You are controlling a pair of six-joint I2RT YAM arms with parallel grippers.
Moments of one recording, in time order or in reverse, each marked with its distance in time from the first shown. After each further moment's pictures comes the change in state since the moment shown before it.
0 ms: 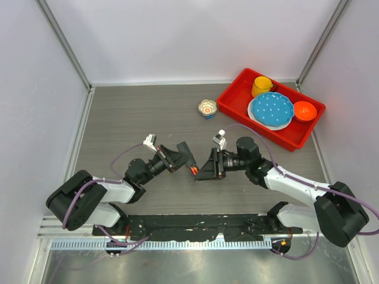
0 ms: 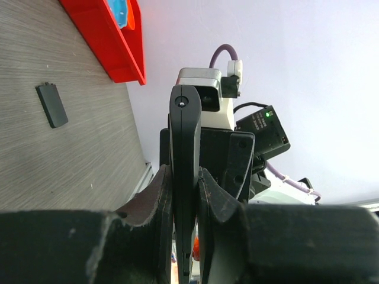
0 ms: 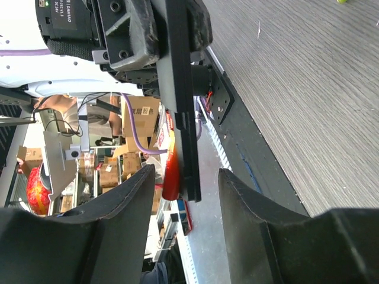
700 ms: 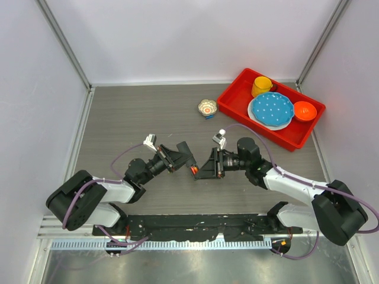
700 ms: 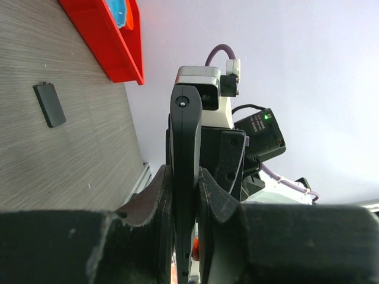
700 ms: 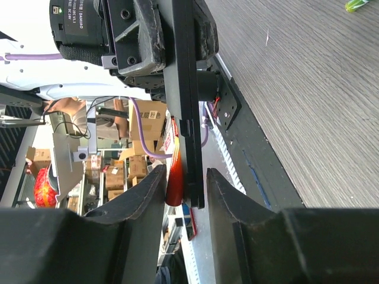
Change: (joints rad) left arm 0.000 0.000 0.004 0.000 0.001 -0.016; right arm 0.000 0.011 -0.027 0.103 -0.002 0.048
